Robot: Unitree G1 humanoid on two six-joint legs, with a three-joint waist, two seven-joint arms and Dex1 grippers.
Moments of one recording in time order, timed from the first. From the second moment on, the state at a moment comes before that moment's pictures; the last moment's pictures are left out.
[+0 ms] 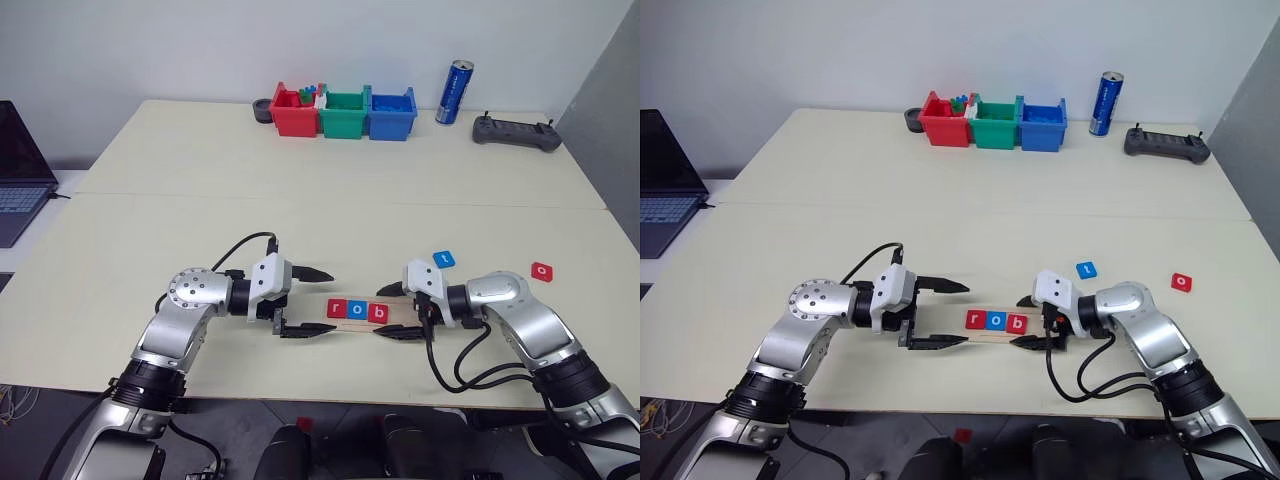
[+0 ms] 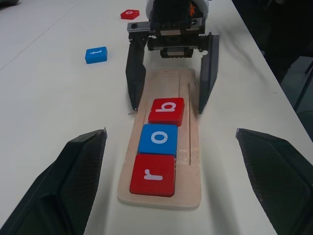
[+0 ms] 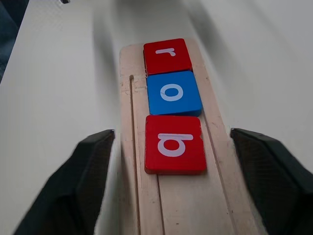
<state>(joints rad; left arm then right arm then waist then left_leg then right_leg) -0.40 0.58 -0.16 0.06 -0.29 0.05 -1.30 -0.44 -0.60 0.32 -0.04 0.17 0.40 1.13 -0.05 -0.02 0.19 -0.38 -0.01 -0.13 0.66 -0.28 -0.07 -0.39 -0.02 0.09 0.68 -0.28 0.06</state>
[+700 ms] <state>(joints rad) -0.44 0.56 -0.17 0.11 -0.28 0.03 -1.30 -0.42 -0.62 0.25 -0.15 0.24 0.45 1.12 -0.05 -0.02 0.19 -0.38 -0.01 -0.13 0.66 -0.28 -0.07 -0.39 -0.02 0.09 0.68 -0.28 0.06</state>
